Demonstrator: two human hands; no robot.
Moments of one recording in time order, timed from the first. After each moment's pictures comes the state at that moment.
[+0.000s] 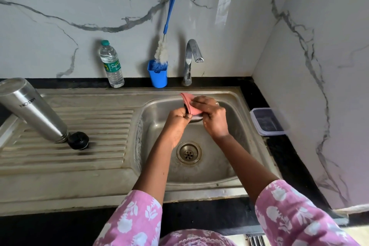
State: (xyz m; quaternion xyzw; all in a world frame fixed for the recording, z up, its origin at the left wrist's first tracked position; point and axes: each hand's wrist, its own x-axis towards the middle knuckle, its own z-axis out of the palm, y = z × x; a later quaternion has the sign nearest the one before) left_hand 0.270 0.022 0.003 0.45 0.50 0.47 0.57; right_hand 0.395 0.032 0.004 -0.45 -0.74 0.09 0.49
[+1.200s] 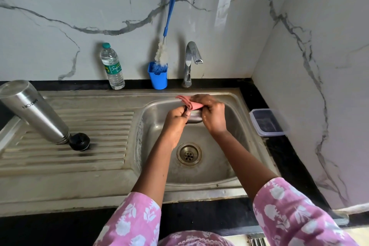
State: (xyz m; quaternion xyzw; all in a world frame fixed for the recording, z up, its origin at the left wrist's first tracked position) left_hand 0.271 0.016 0.013 0.48 0.52 0.47 0.53; right_hand 0.388 0.033 0.022 -0.49 -0.70 0.15 0.50
